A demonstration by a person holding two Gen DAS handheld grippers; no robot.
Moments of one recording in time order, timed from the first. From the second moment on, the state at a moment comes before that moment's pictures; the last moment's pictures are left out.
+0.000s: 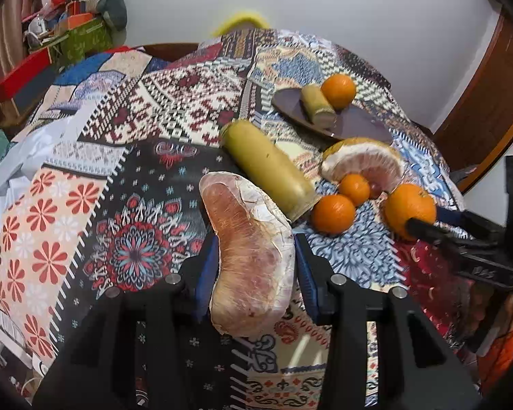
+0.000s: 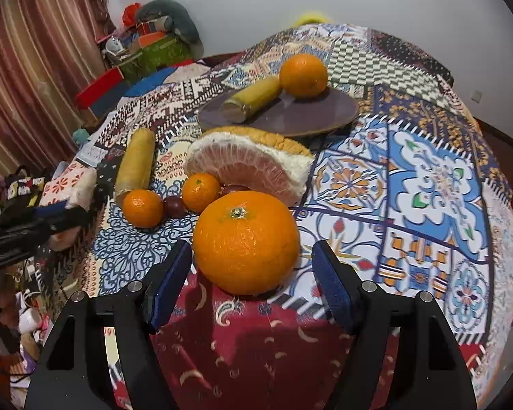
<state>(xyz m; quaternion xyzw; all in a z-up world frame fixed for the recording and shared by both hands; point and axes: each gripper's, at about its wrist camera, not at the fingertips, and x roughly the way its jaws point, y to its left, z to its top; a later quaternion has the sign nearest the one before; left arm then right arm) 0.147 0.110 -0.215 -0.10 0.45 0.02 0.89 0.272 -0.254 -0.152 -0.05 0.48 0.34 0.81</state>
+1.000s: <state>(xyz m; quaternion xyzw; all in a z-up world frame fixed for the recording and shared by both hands) 0.217 0.077 -0.152 -0.08 0.37 -0.02 0.93 0.319 -0.276 -0.100 -0.01 0.40 0.32 0.86</state>
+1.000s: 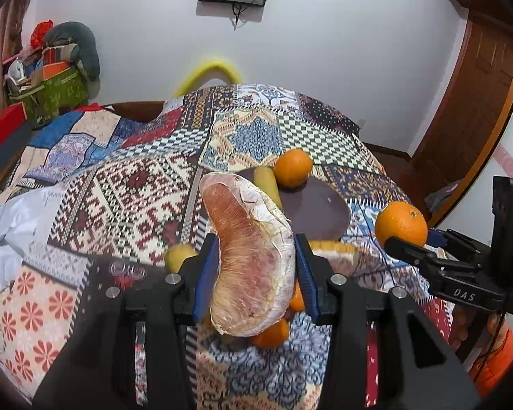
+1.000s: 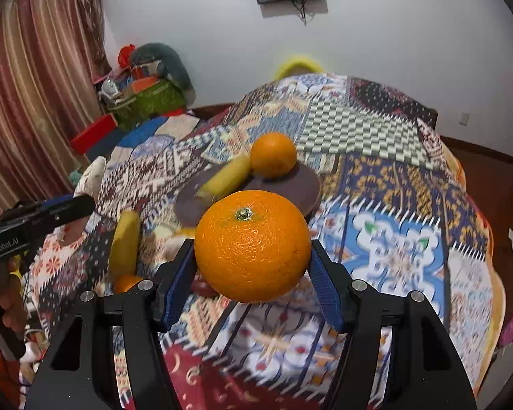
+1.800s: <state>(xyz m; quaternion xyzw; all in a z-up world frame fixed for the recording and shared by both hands) 0.324 0.073 -0.175 -0.08 0.39 -0.03 0.92 0.396 -0.242 -0.115 -0.03 0.39 0.32 0.86</state>
